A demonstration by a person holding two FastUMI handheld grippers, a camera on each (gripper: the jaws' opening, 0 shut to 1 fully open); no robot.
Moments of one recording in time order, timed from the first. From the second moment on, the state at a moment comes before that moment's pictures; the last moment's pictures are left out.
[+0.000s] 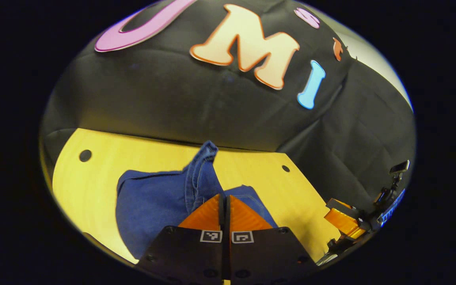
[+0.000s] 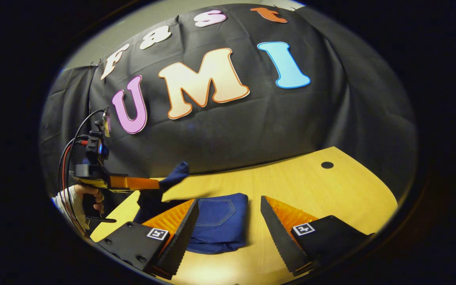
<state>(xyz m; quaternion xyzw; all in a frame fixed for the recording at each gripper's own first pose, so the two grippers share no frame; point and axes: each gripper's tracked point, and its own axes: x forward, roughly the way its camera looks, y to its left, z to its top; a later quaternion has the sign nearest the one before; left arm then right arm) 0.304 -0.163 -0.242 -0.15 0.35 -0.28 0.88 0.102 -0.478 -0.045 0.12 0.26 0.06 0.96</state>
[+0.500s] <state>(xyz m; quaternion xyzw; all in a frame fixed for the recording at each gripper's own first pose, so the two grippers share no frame) 0.276 -0.190 -0.258 -0.05 0.28 -0.19 0.94 0.092 -0.508 -0.023 0.09 0.22 0.10 0.97</state>
